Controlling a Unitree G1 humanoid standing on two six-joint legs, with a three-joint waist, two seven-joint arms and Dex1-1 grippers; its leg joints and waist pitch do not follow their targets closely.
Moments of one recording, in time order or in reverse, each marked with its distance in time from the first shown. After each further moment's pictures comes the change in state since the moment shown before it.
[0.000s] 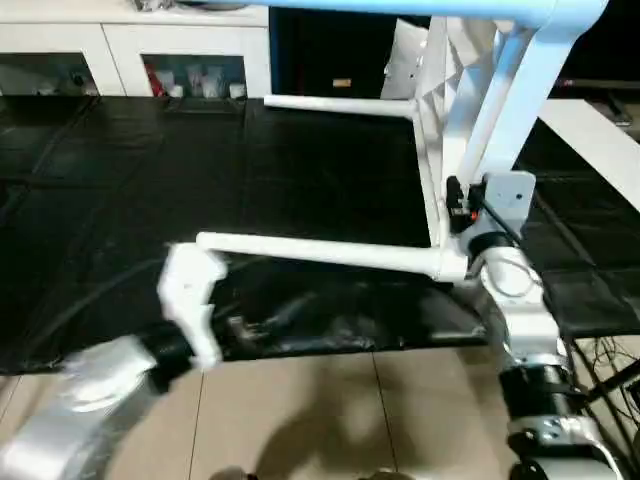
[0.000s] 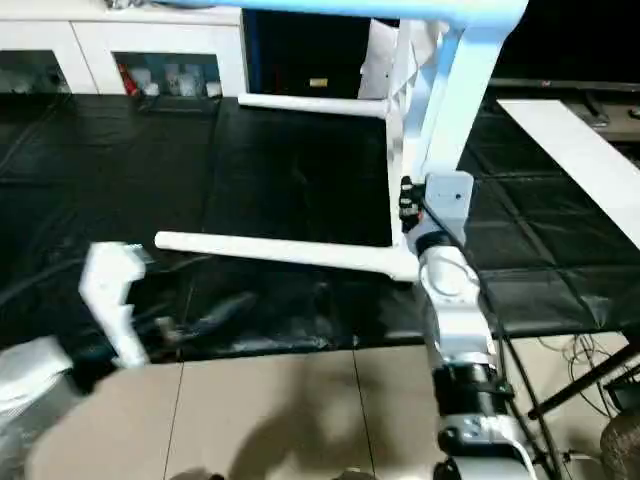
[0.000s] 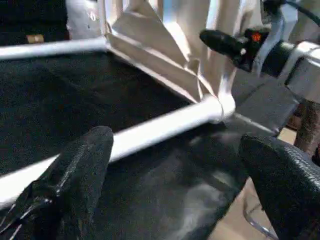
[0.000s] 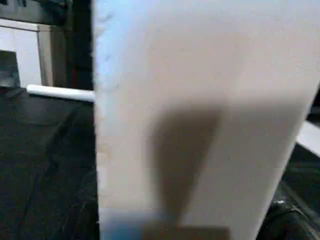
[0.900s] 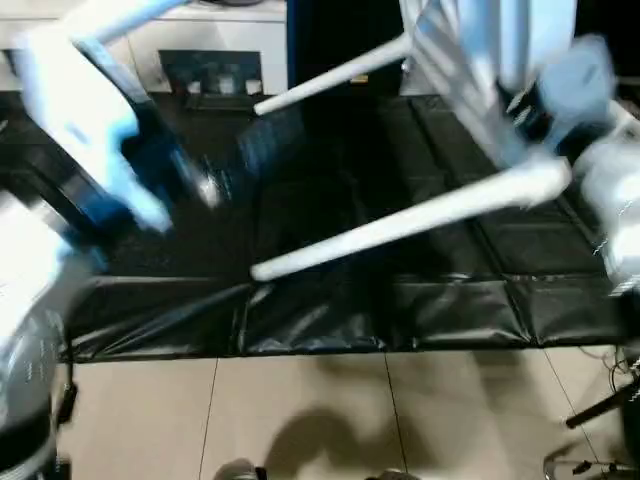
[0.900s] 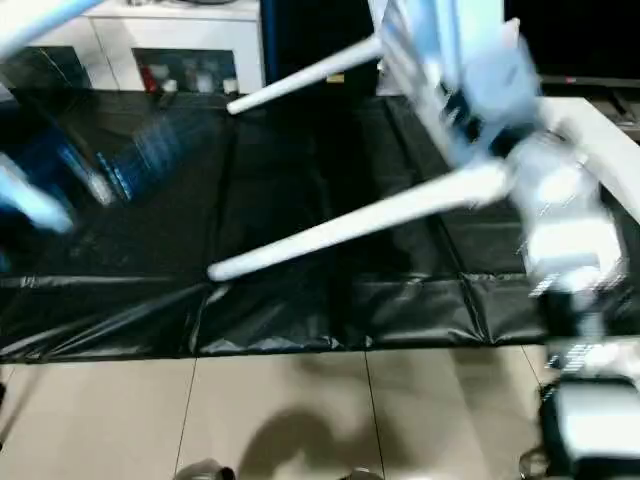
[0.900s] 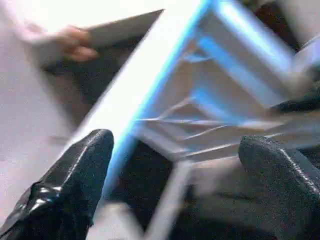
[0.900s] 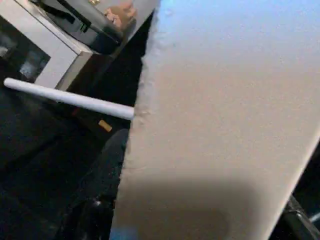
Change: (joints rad) left arm -0.558 0.227 0.103 0.015 0.247 -0.199 0.159; right arm -0.399 -0.466 0.121 0.003 -0.095 0.140 0.384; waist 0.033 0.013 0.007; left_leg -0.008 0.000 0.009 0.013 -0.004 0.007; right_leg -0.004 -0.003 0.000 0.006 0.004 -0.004
